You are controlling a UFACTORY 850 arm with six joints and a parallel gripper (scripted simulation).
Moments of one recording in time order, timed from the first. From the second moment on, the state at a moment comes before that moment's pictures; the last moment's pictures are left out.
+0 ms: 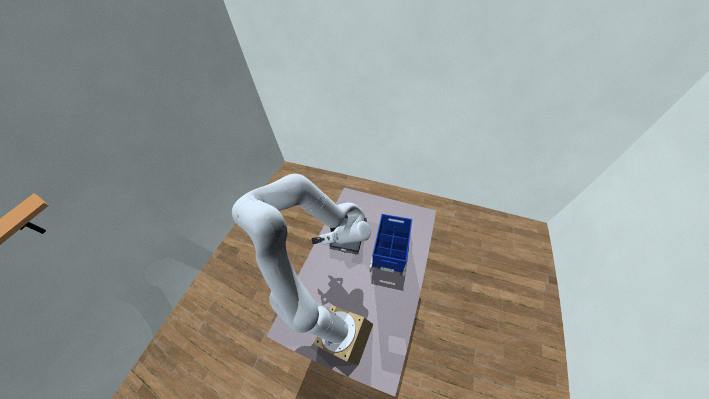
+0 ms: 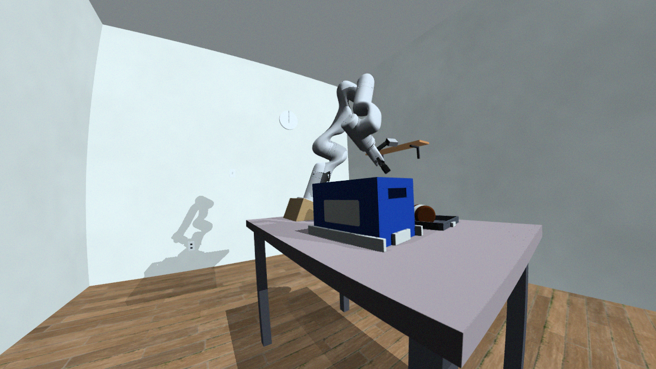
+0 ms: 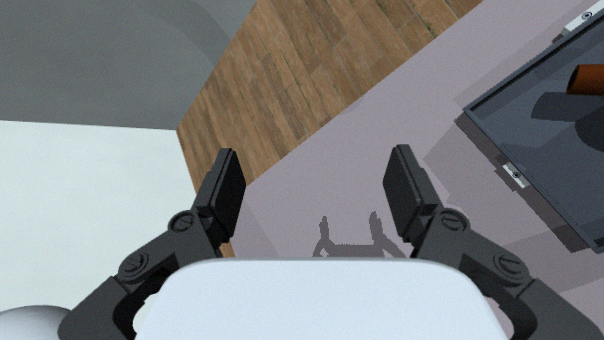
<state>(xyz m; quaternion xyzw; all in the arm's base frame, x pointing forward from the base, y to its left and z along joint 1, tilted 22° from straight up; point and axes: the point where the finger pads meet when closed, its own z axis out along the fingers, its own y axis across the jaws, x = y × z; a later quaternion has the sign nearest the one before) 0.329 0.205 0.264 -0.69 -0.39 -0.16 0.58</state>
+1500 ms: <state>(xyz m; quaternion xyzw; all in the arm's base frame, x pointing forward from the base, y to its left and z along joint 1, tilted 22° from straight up) 0.502 0.240 0.205 -0.27 -0.94 -0.18 0.09</state>
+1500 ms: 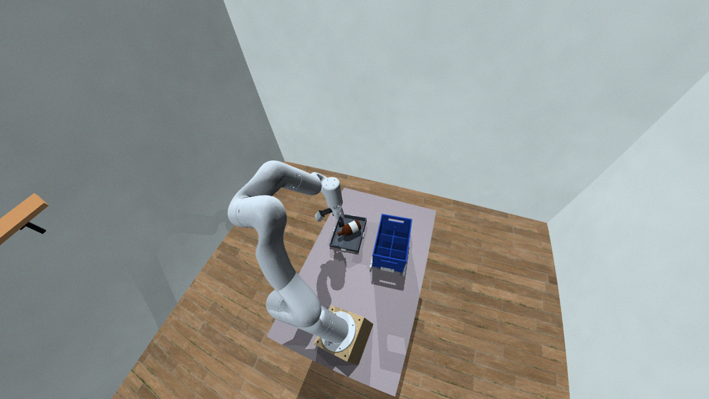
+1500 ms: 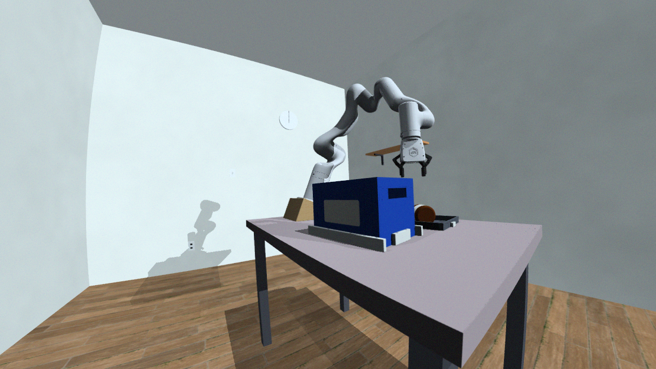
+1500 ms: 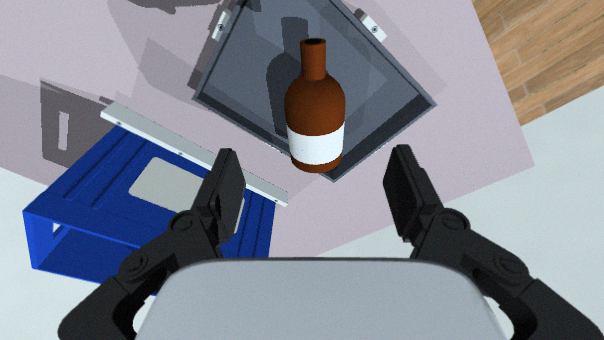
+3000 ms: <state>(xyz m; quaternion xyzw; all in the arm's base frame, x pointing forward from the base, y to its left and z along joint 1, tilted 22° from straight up) 0.505 0.241 0.204 -0.26 -0.95 -0.18 0.08</state>
